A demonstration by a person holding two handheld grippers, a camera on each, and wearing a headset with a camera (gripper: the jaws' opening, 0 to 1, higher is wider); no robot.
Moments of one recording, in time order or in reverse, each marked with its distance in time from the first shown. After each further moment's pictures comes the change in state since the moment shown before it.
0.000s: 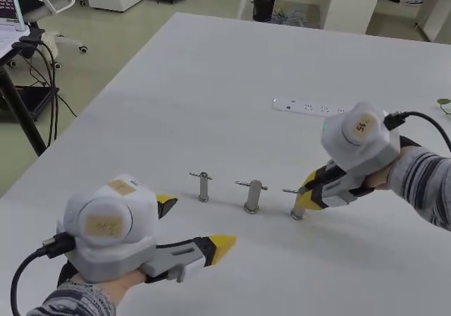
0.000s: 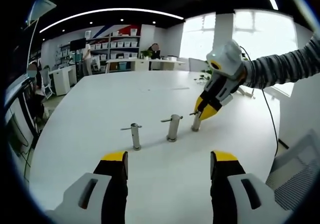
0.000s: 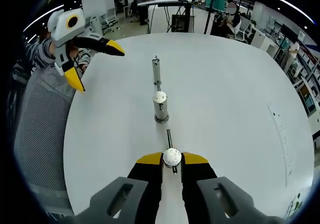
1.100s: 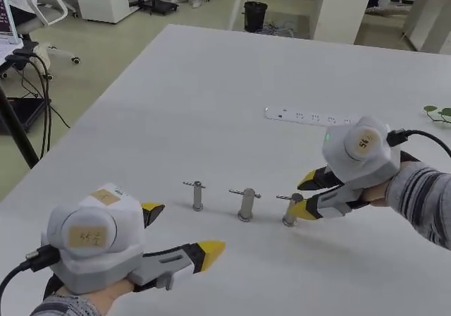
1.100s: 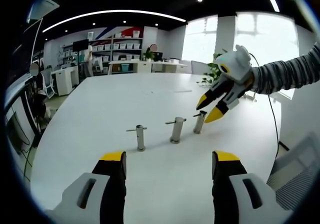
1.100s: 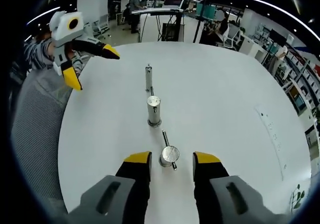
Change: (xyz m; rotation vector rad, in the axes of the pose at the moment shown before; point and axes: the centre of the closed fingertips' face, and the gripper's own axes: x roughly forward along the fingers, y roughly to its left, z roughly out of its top) left arm -0.005 0.007 0.004 -0.012 -0.017 0.016; right arm -0.015 -0.006 0.000 0.082 -0.108 -0.127
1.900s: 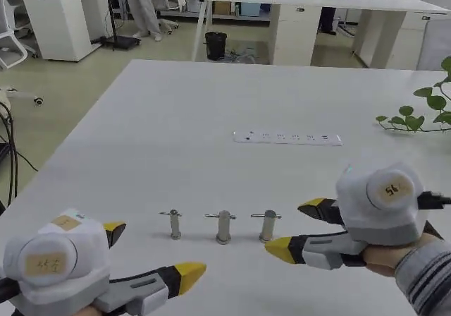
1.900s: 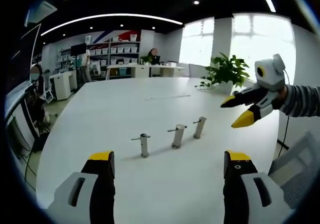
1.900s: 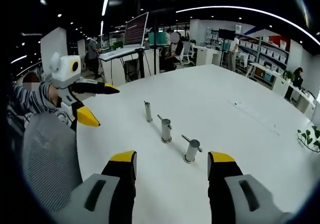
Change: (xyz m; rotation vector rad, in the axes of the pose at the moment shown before) left arm -0.012 0.004 0.016 0.023 -0.023 -0.019; right arm -0.059 0.048 0.012 0.343 -0.281 -0.238
